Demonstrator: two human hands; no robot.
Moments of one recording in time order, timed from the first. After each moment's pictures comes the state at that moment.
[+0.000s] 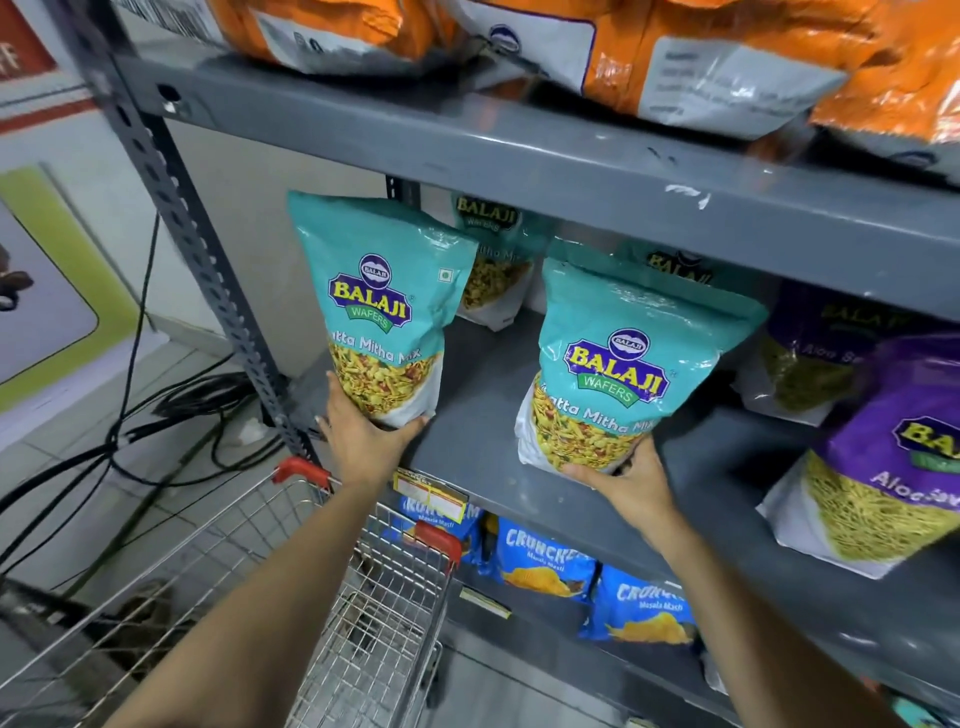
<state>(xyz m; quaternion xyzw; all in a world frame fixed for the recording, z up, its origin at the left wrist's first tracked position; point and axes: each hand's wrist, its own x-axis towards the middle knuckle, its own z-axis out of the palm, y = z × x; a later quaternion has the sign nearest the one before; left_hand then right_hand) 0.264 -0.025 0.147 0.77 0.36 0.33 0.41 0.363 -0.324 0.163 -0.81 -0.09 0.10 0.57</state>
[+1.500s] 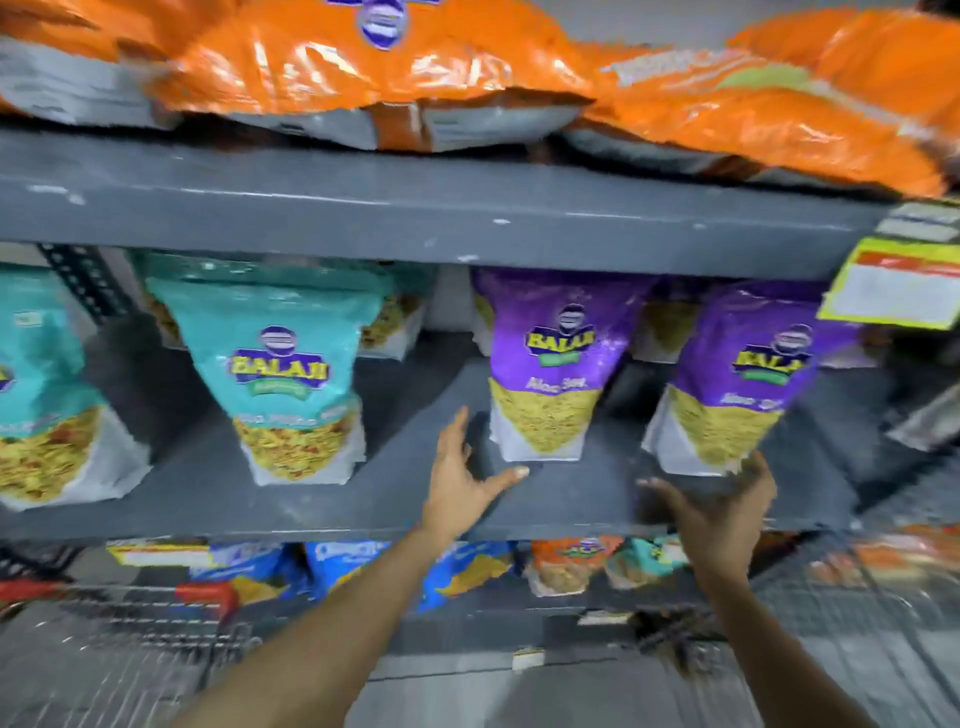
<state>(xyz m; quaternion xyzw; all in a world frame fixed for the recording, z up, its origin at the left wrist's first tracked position) 0.329 -0.392 0.154 0.77 0.01 0.03 0.64 0.295 -0.669 0.174 -0.82 0.17 -0.29 0.46</state>
